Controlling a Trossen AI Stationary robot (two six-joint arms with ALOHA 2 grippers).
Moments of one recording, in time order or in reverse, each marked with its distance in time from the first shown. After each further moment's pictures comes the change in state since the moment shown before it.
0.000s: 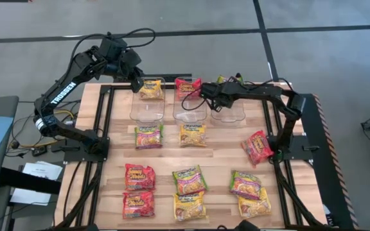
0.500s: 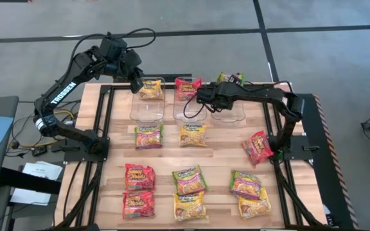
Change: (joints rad) left arm 0.000 0.000 0.000 0.000 0.006 0.052; right arm 0.099 0.000 0.162 -0.321 0.106 0.166
